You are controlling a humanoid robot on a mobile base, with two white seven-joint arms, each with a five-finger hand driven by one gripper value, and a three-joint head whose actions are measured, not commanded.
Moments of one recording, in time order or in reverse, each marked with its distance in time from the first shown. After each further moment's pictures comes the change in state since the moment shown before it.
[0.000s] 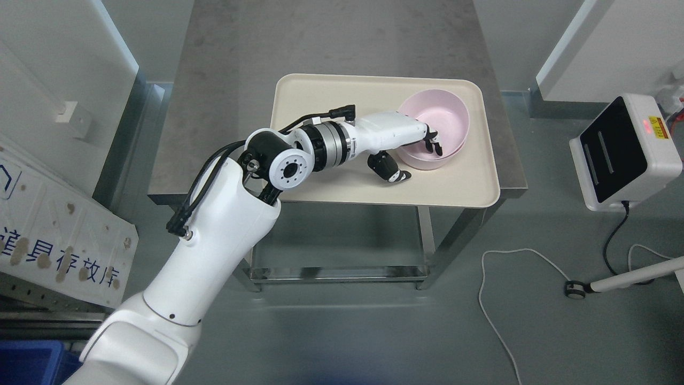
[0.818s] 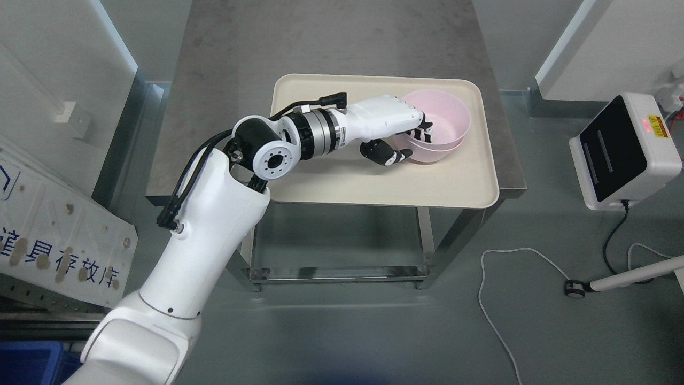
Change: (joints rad) left arm -0.015 -0.010 0.128 0.022 -0.009 -0.212 0.015; right arm 0.000 0.000 0.000 0.000 0.000 0.000 0.000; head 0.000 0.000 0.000
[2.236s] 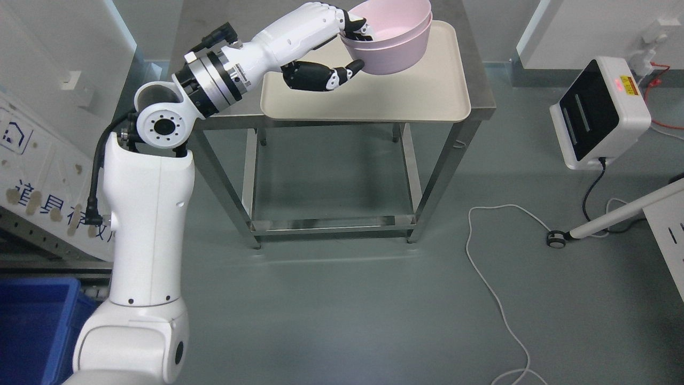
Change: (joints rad) left arm 0.009 -0.003 0.391 -0.047 0.230 -0.193 -0.025; right arm 0.000 0.000 0.000 0.000 0.000 0.000 0.000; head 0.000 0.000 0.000
